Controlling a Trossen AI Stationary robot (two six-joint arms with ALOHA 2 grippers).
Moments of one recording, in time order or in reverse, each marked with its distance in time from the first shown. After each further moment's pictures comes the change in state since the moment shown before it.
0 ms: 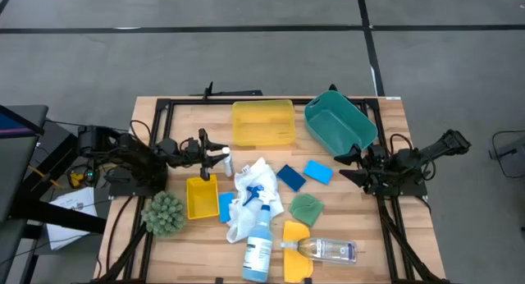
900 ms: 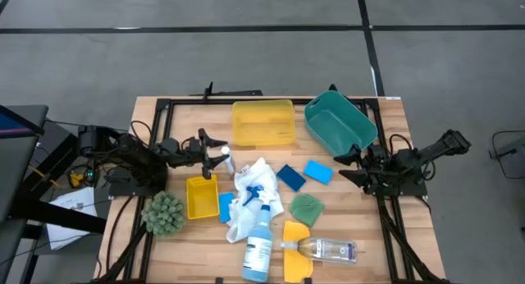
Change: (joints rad) left arm 0.001 0.002 -0.001 -0.052 -0.035 -0.010; right arm 0.000 0.000 0.000 -0.008 0.000 0.000
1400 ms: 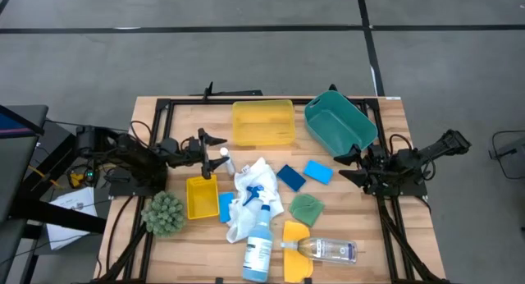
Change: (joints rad) left arm 0.000 -0.024 0.000 -0.006 0.003 -0.009; right arm 0.000 0.000 0.000 0.000 0.000 0.000
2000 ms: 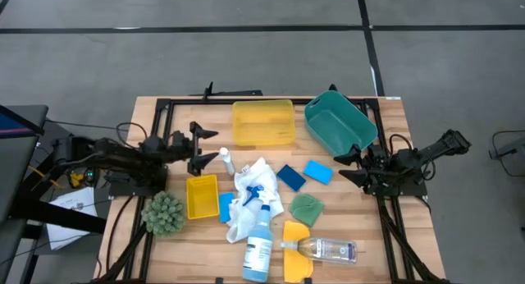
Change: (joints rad) left arm 0.045 -0.296 0.021 -0.003 0.130 -0.082; right arm 0.000 0.000 0.000 0.000 0.000 0.000
